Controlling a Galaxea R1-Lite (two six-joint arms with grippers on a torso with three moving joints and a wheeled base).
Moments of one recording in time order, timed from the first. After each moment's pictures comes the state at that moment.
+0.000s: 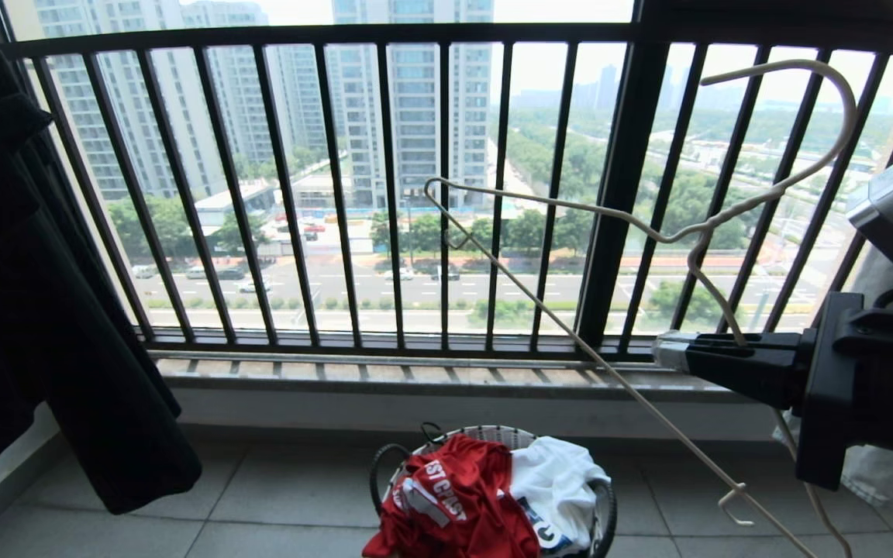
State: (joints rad) left arm 0.00 0.00 0.00 0.00 0.06 -0.09; right arm 0.64 1.19 -0.87 -0.08 0.10 -0.08
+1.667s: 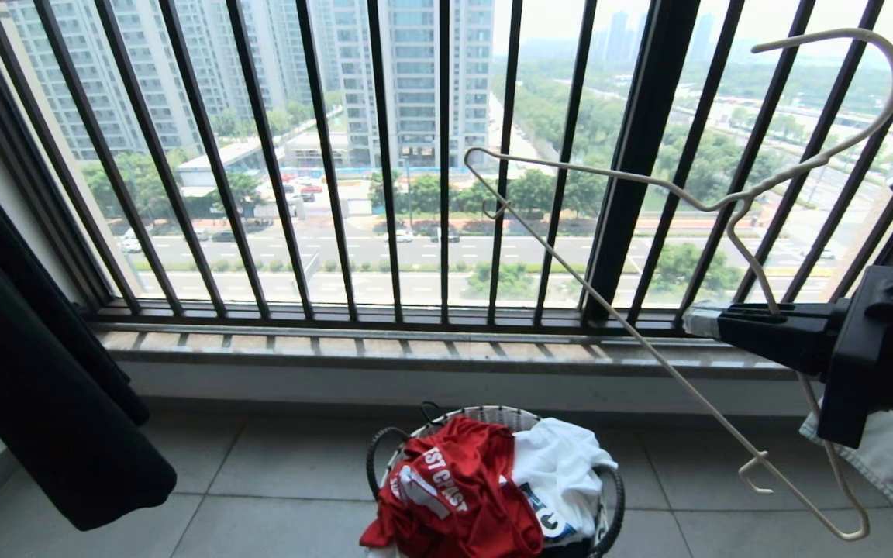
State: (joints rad) left arm 0.00 0.00 0.00 0.01 0.06 -0.09; right arm 0.55 1.17 -0.88 -0.08 0.11 -0.10
